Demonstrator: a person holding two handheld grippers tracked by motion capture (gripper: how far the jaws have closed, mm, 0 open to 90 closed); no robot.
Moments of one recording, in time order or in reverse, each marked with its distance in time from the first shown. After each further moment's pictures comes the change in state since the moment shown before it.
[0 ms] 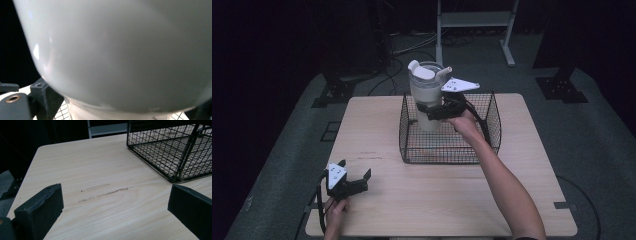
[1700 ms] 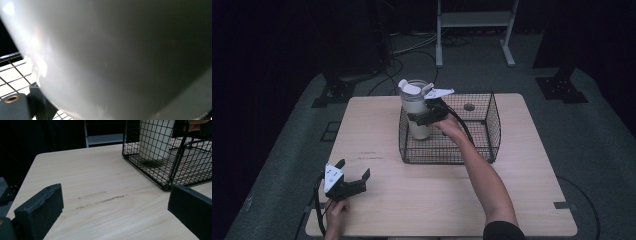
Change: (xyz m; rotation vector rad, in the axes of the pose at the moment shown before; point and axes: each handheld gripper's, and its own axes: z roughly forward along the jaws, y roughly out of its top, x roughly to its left) left arm 0.001 -0.001 -0.005 -0.079 -0.028 -0.022; right arm -0.023 -0.064 0.086 0.187 0.067 0.072
